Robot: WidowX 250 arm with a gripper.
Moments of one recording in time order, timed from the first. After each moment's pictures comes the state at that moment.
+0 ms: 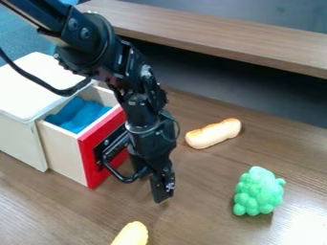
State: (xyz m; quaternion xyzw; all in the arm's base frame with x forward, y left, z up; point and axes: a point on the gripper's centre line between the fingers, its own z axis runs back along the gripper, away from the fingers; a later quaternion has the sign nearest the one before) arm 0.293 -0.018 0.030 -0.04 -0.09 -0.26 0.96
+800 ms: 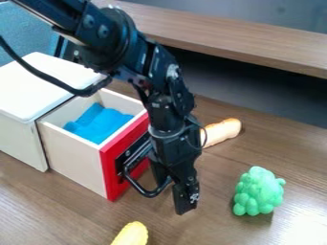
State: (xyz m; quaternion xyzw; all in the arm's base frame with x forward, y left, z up) arm 0.288 -0.055 0.045 -0.05 -0.09 -0.28 0.96
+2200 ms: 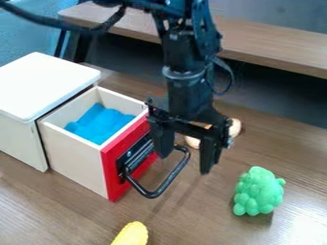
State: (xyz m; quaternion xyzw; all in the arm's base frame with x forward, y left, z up) arm 0.285 -0.068 0.114 -0.05 -0.04 -0.03 1.00
